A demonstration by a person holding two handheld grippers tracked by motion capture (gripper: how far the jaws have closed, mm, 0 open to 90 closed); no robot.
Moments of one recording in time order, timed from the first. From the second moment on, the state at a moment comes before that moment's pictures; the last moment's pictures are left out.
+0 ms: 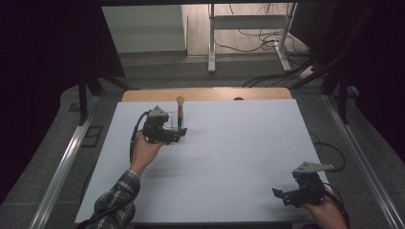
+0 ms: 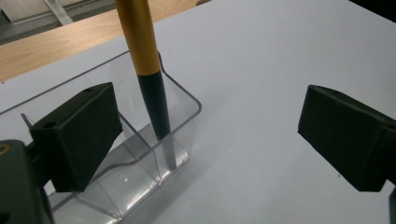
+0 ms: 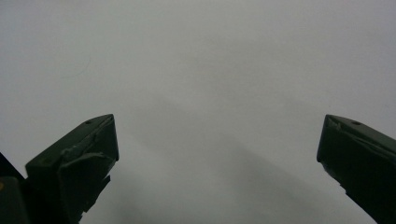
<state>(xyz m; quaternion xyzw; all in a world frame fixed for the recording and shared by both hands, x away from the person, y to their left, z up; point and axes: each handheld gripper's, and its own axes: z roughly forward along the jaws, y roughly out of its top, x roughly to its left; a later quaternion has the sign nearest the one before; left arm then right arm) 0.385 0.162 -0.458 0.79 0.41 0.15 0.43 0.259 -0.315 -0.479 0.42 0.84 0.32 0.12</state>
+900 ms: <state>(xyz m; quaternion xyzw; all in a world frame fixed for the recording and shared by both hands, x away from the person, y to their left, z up) 0.362 0.160 -0.457 0.81 0.39 0.14 0.41 0.259 -0.315 -0.478 0.42 0.84 0.33 0.11</state>
